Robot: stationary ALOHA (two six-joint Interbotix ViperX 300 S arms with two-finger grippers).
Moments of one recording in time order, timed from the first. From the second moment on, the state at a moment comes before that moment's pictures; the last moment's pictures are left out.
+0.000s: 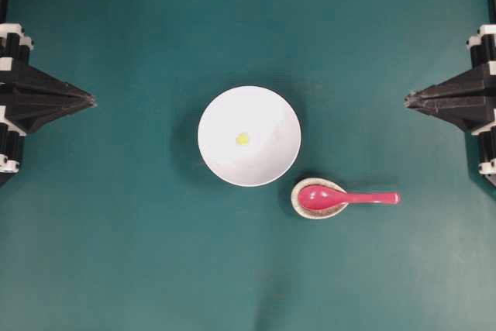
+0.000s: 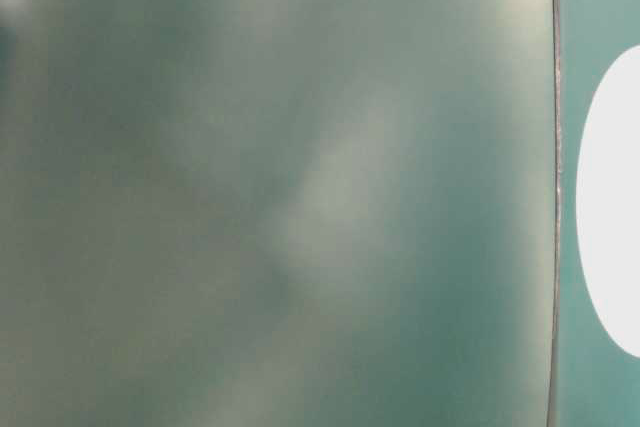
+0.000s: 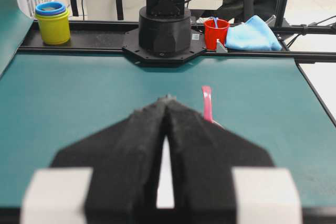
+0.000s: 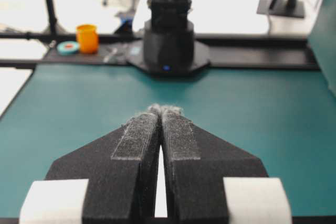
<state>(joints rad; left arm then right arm) 0.00 -0.97 1.19 0.00 -0.29 0.00 0.00 -0.96 1.17 0.00 -0.29 0.00</state>
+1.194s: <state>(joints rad) 0.00 -0.97 1.18 0.01 -0.25 0.00 0.00 -0.86 1.16 0.02 -0.25 0.04</state>
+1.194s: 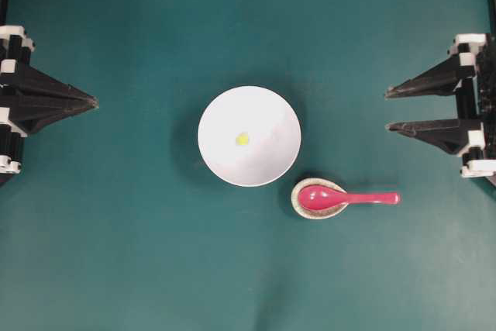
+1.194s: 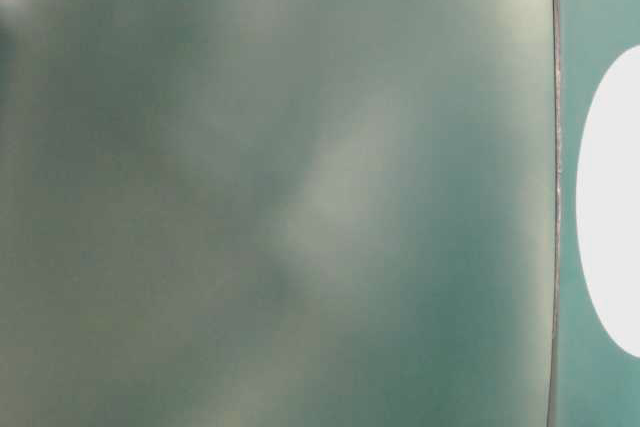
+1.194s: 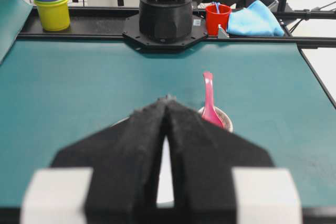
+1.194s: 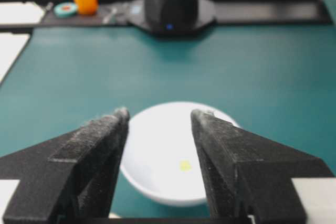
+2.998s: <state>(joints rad) 0.00 -0.97 1.18 0.01 -0.21 -0.01 0.44 -0.08 1.34 0.35 -0.94 0.18</state>
